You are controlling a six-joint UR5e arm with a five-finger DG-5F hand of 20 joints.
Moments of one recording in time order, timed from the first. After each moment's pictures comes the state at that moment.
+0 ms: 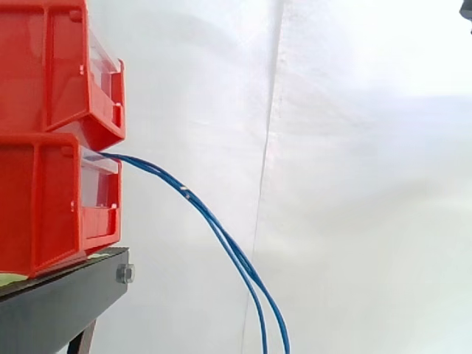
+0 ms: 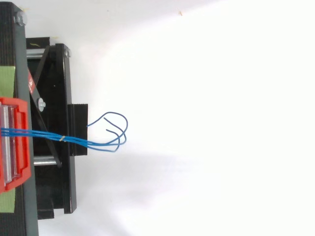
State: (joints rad) arm 0.07 -1.60 -1.64 -3.07 -1.35 -0.04
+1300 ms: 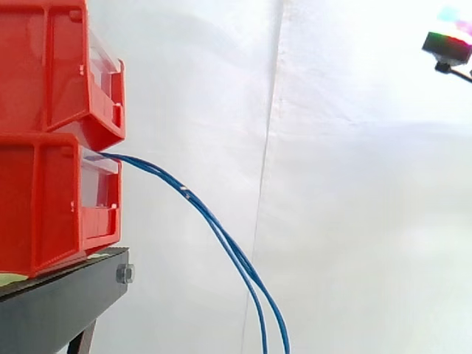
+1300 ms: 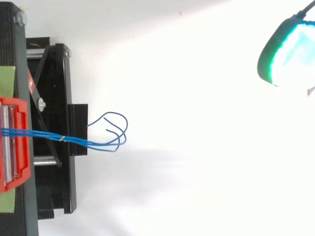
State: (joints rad) arm 0.10 -1.69 -1.64 -2.95 -1.29 -0.09
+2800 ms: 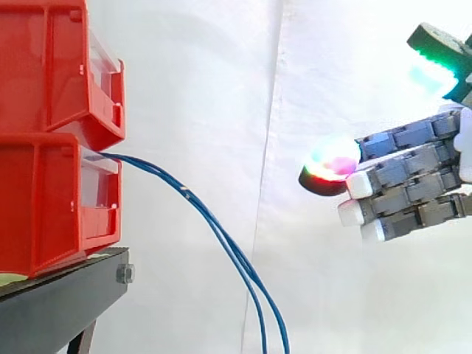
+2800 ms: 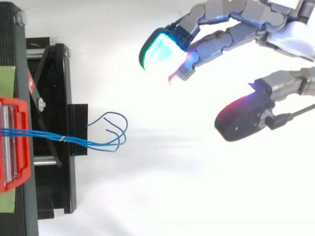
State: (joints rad) arm 0.15 -2.00 -1.62 -2.52 -1.09 -0.24
